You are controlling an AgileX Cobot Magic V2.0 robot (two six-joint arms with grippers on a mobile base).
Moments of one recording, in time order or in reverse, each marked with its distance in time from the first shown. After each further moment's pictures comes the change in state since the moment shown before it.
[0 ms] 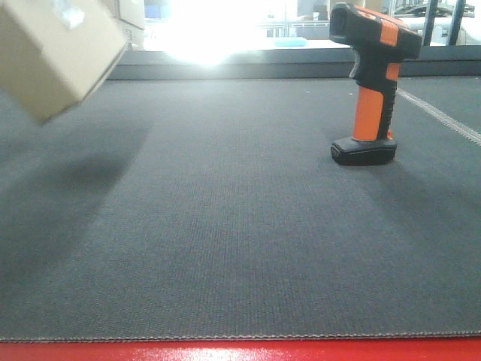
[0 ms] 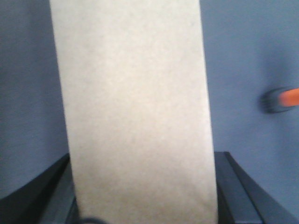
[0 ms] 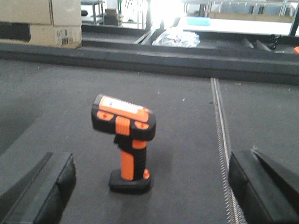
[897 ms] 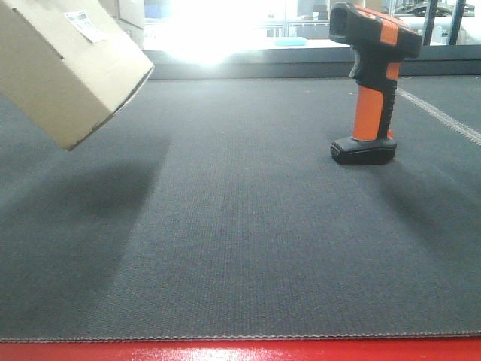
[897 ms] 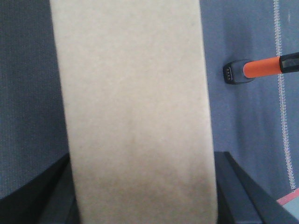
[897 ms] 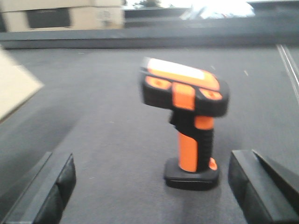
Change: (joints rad) left arm 0.002 -0.051 0.216 -0.121 0.003 0.015; right arm 0.200 0.437 0.163 0.176 -0.595 0.000
